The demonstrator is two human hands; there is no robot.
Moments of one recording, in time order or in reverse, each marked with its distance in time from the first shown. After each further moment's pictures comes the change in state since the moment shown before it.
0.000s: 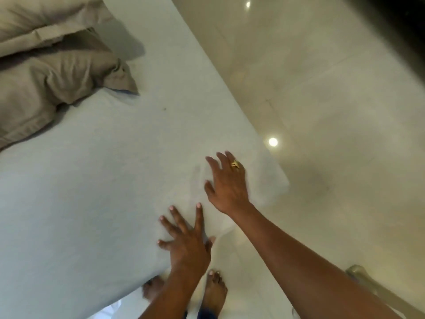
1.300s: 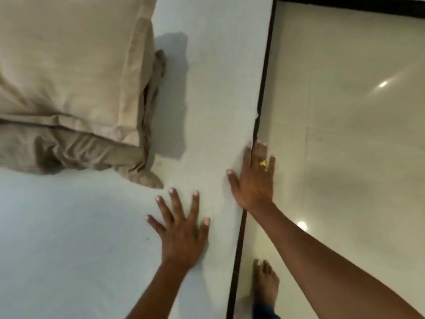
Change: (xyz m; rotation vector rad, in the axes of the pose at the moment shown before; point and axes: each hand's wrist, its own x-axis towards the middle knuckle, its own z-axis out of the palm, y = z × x) left_hand 0.382 0.070 -0.278 -0.455 0.476 -0.504; right_hand 0.556 0.060 -0.099 -0.191 -0.022 -0.473
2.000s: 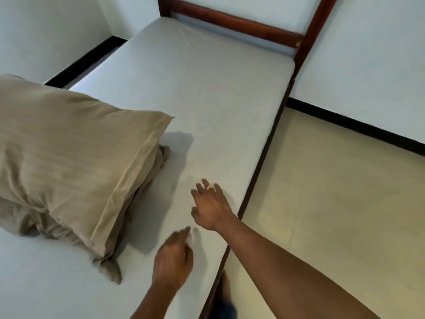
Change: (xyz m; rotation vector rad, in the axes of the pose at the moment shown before) left_hand 0.184 0.103 -0.109 -0.388 0.211 -0.137; right_hand 0.240 -0.049 -0.141 -0.110 -0.301 -0.698
